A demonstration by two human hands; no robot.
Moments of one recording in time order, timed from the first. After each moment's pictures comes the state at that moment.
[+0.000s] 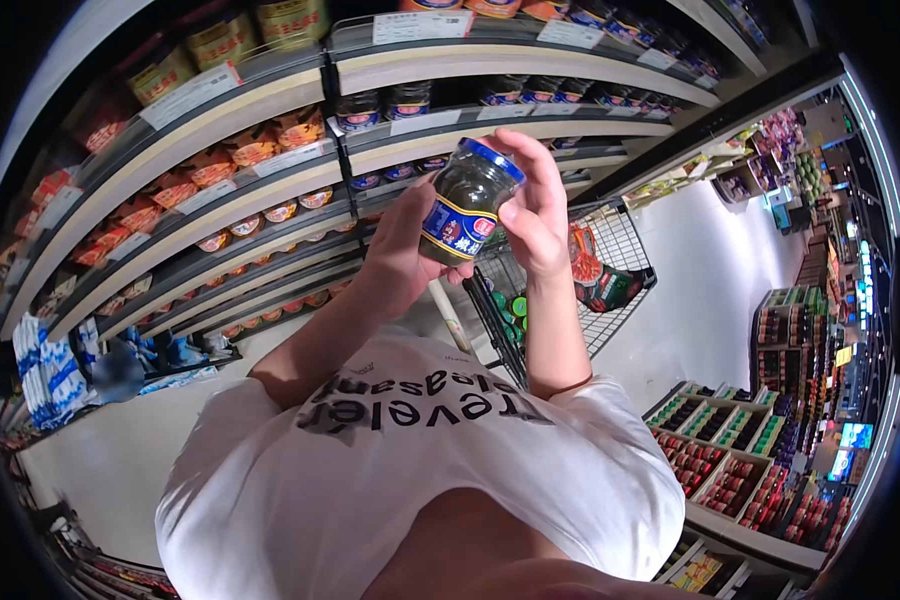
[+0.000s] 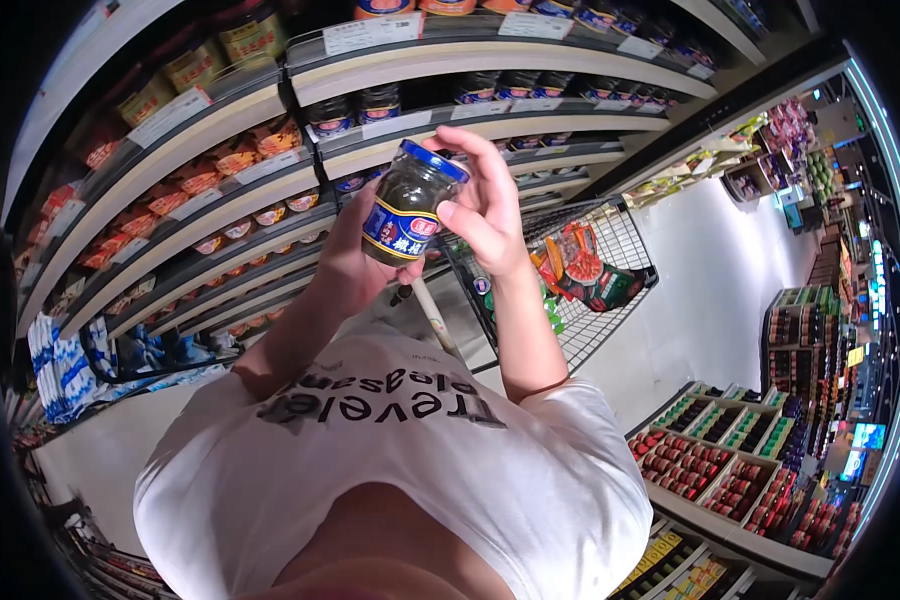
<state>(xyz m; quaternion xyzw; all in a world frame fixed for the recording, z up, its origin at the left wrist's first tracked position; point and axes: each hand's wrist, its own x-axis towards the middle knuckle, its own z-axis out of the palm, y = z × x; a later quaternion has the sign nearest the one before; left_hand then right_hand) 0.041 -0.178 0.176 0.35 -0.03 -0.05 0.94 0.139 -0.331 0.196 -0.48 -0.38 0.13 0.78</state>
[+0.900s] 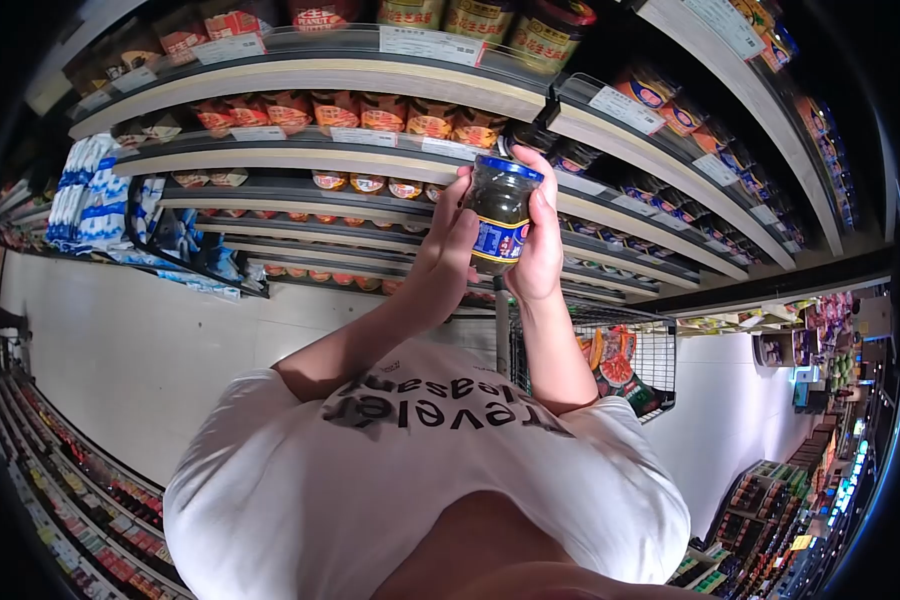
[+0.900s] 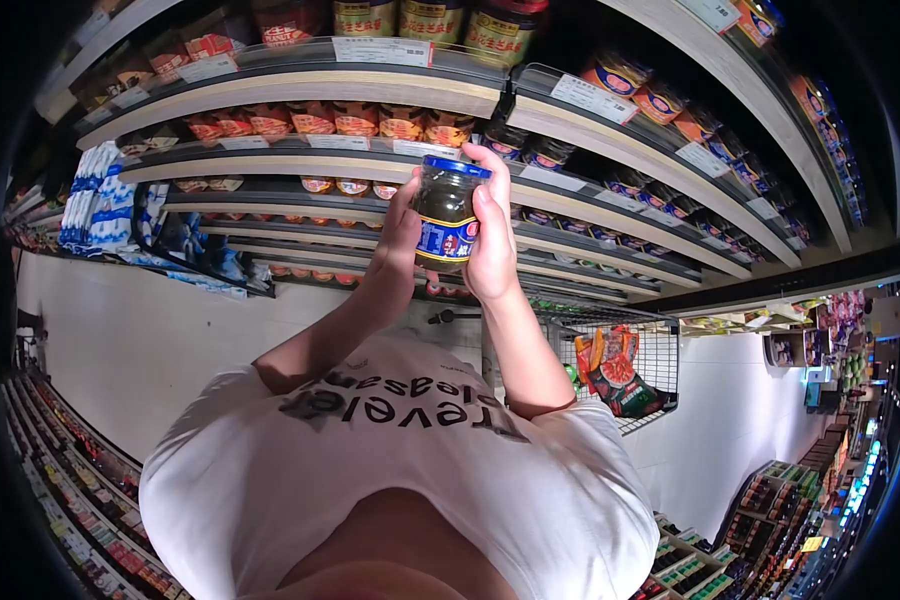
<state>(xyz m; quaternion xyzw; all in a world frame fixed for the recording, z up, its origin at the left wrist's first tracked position) -0.032 -0.132 0.183 0.57 0.17 0.25 0.76 0.089 -0.198 0.183 -0.40 -0.35 0.31 0.79</state>
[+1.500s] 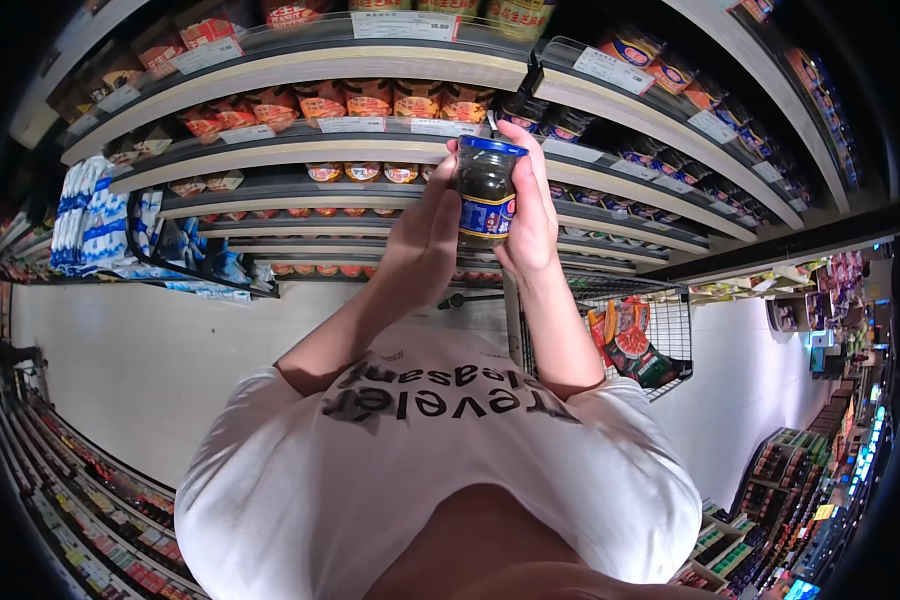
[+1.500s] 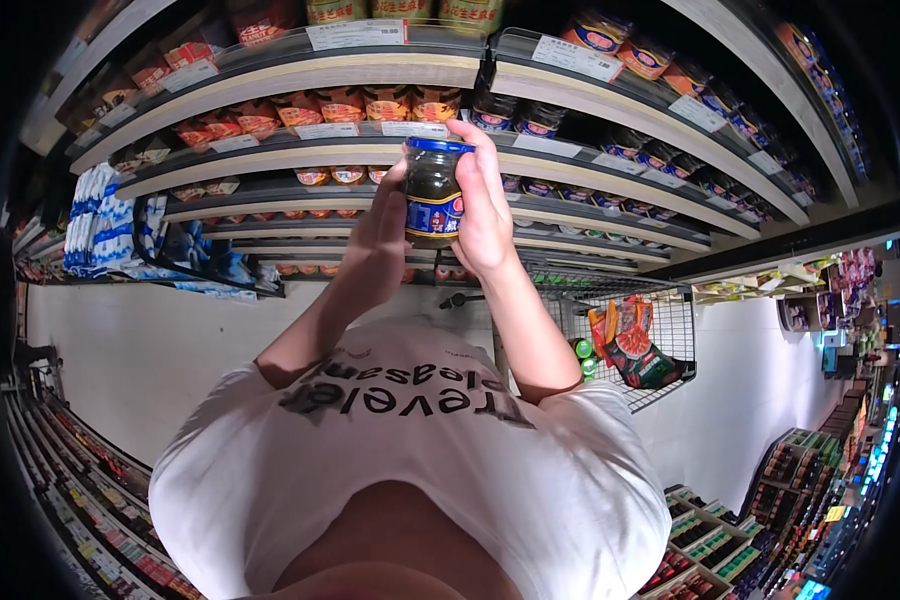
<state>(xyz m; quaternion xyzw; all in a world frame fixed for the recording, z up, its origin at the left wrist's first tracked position) -0.039 -0.114 0.159 0.73 0.14 0.29 0.60 0.085 -0.198 0.174 -0.34 -0.34 0.34 0.80</state>
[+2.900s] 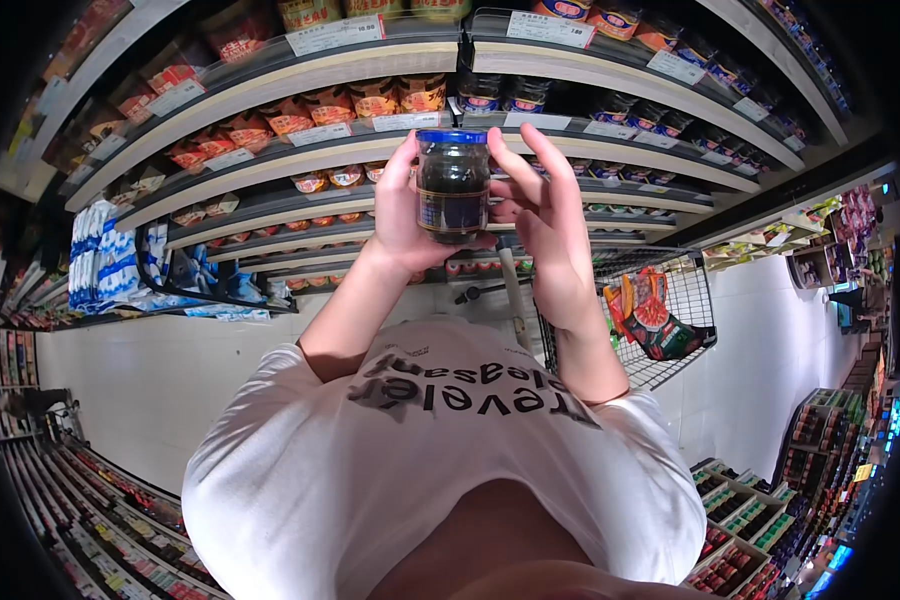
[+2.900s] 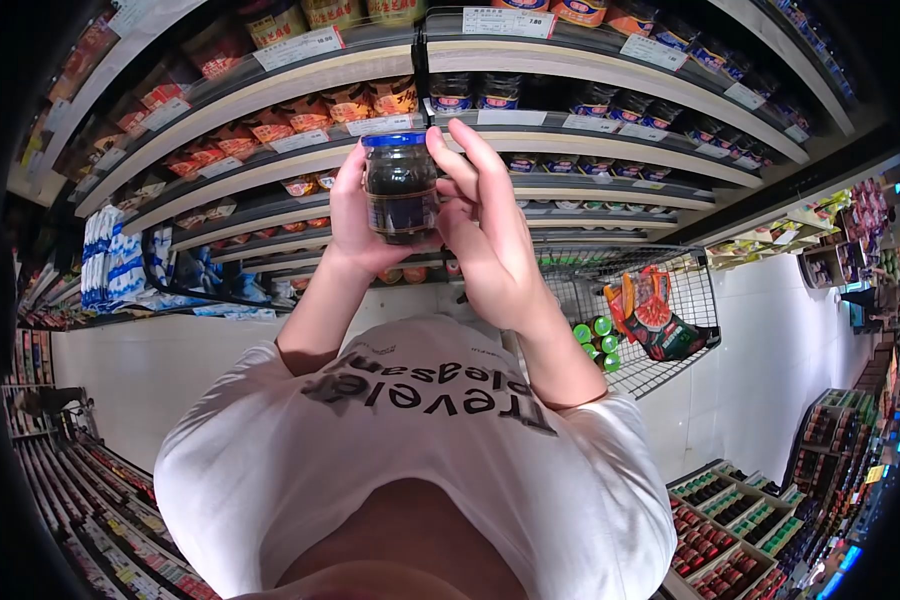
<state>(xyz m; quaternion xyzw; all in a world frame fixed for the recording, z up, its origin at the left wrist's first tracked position) -0.002 -0.123 0.186 0.24 0.05 0.01 0.97 0.057 -0.298 0.231 -0.53 -0.41 0.21 0.71</state>
